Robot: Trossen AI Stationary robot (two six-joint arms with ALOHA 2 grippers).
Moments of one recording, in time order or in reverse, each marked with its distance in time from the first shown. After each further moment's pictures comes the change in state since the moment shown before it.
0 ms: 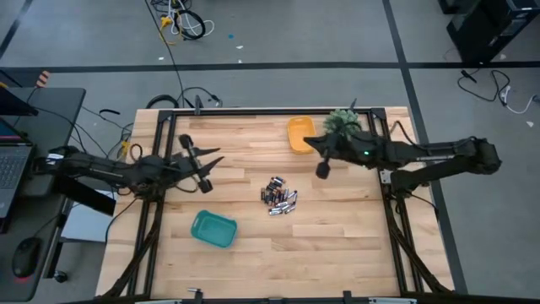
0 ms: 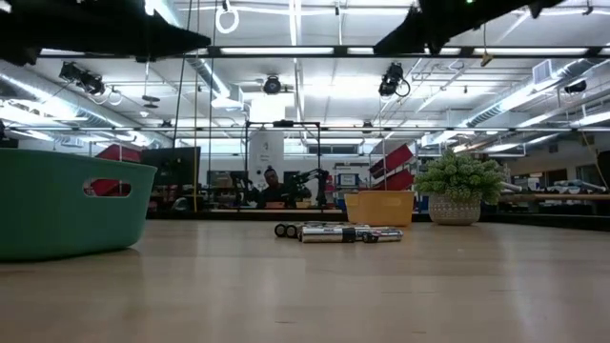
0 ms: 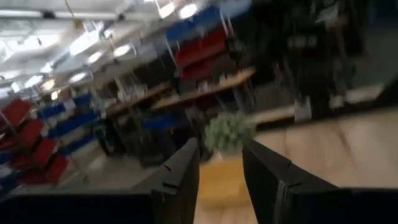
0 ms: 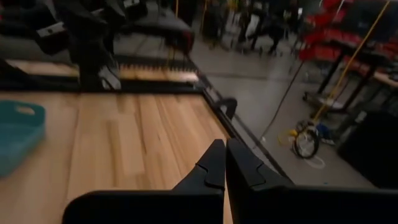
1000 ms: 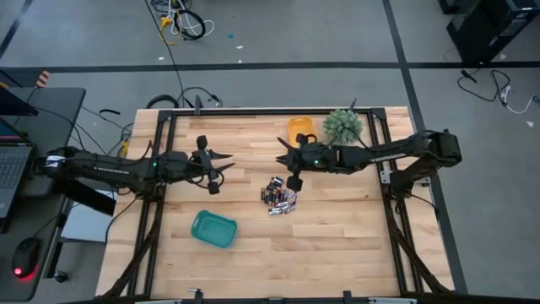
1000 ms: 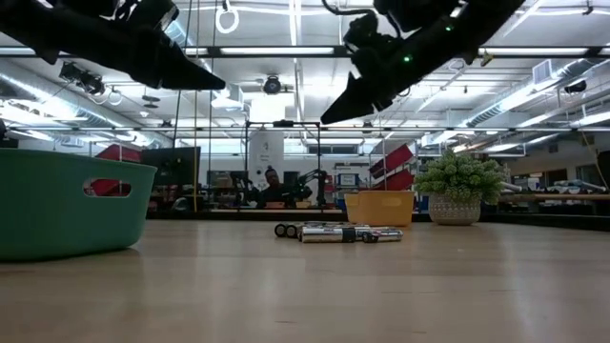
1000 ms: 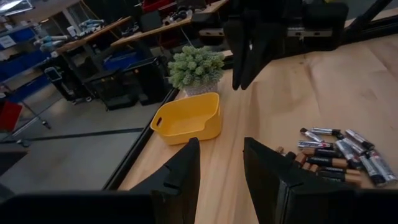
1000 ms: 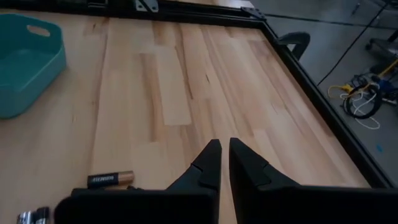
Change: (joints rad) left arm 0.102 0.127 0.113 -0.314 0.148 -0.171; right arm -0.010 0.465 0.128 0.071 -0.144 0.077
